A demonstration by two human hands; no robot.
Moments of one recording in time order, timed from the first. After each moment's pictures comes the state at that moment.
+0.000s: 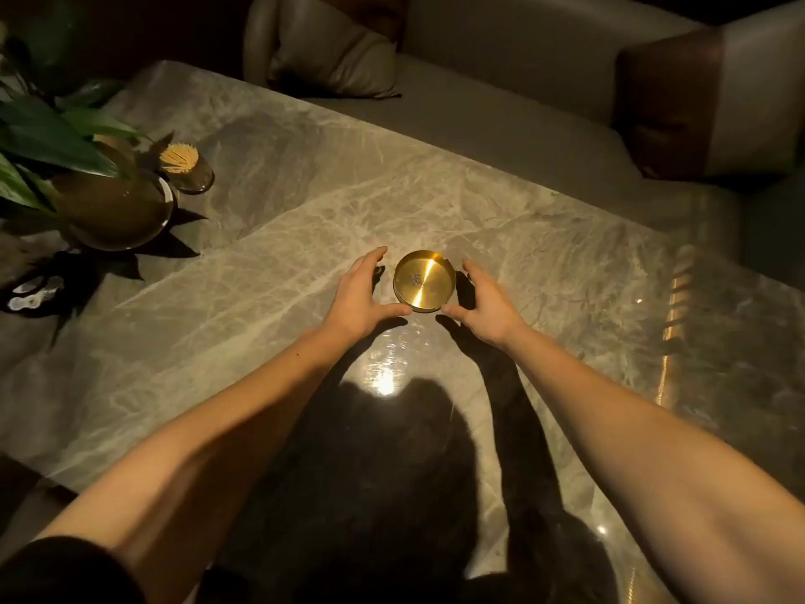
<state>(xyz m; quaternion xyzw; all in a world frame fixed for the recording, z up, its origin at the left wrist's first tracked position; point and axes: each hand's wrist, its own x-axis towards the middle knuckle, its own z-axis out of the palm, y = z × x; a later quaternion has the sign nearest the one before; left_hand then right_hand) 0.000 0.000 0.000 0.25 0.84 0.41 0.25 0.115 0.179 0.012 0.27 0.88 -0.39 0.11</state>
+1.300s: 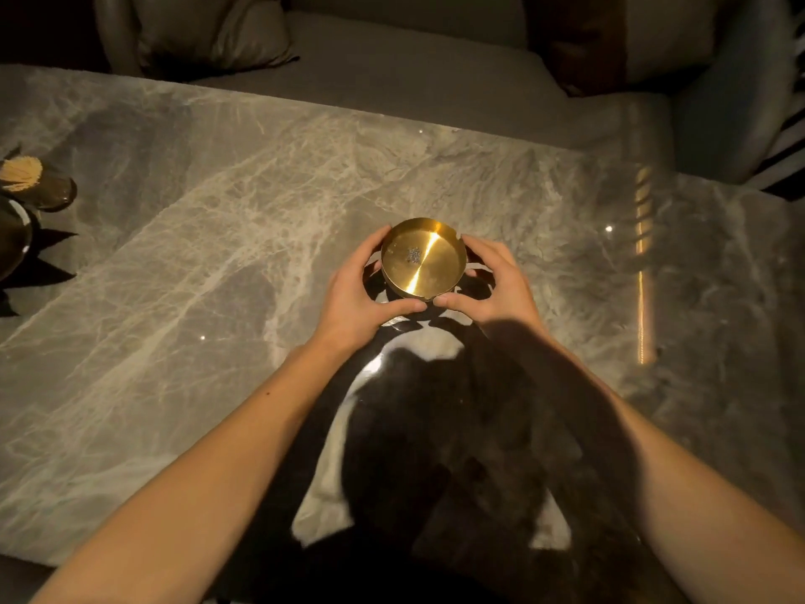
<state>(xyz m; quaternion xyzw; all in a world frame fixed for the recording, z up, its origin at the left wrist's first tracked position) 0.106 0.082 0.020 0.32 0.74 0.52 0.30 0.245 0.232 0.030 0.31 0.80 -0.50 -0.11</state>
